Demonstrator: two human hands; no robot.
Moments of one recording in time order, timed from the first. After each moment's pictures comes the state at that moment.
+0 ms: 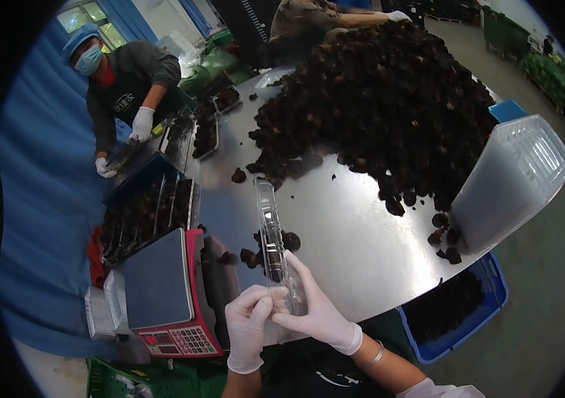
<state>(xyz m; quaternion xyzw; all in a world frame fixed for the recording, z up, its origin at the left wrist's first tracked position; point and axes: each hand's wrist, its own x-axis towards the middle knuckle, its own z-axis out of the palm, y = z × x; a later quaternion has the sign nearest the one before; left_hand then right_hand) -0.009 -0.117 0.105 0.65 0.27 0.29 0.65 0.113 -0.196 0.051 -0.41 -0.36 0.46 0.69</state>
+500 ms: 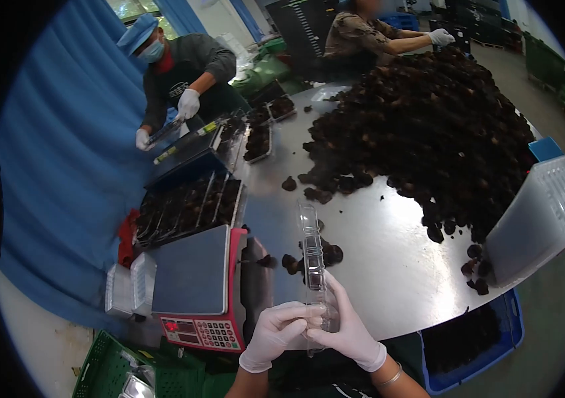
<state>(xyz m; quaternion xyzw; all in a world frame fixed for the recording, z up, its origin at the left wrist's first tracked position) -0.042 -0.101 0.107 0.71 0.20 0.18 0.65 0.105 -0.199 0.048 -0.42 -0.37 0.51 0.66</state>
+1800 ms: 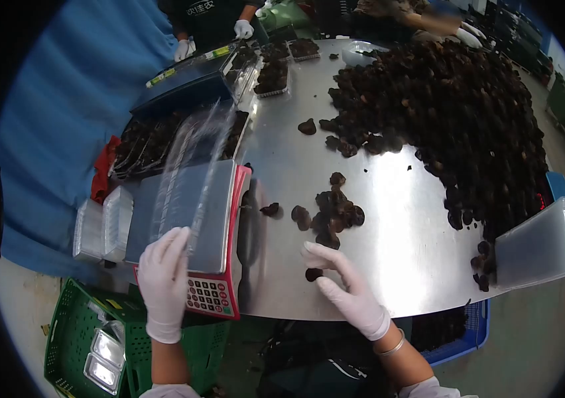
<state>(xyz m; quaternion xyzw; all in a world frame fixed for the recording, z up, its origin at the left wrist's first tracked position) -0.175 -0.029 0.151 0.88 0.40 0.23 -0.11 0.089 -0.161 0.063 -0.46 -0.47 0.46 0.59</state>
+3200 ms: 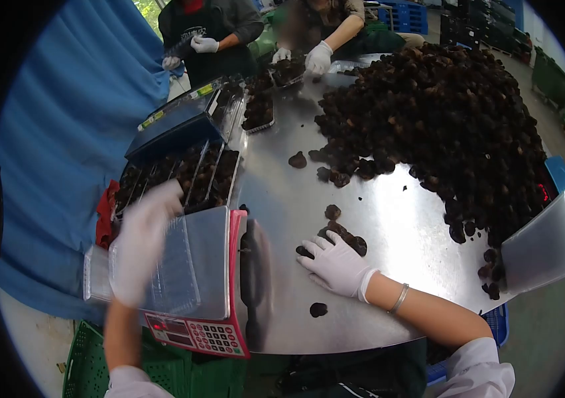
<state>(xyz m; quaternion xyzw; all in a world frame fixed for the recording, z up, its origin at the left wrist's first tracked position) -0.120 0.095 0.214 0.89 0.32 0.27 0.15 0.147 -0.055 0.008 -0.55 -0.82 0.02 0.14</state>
